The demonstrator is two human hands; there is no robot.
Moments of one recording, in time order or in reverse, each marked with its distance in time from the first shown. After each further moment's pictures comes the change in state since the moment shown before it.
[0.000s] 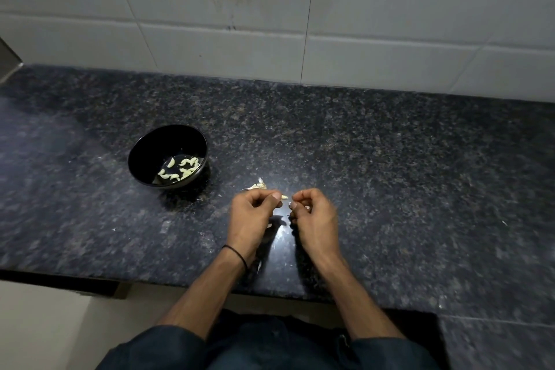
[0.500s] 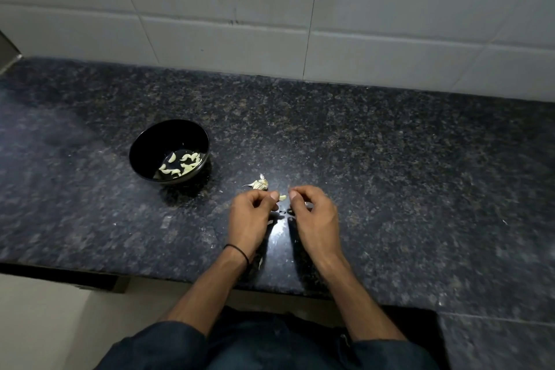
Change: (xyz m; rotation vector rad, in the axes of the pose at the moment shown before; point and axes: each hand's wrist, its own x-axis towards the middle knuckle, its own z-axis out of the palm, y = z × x) left_hand 0.006 -0.016 -0.006 0.103 0.029 -0.013; right_hand -0.005 -0.003 -0.001 -0.024 0.016 -0.124
